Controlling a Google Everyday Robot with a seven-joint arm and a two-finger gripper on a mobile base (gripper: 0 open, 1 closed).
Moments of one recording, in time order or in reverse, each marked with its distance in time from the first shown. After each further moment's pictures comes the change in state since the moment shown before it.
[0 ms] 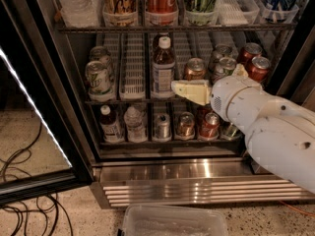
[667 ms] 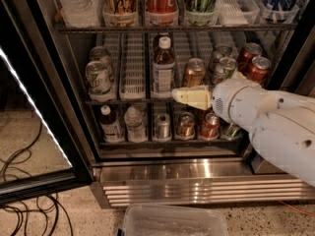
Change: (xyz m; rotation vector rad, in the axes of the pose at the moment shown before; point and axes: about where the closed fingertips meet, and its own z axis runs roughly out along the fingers) arm 0.024 0.001 0.001 -0.035 0.142 0.007
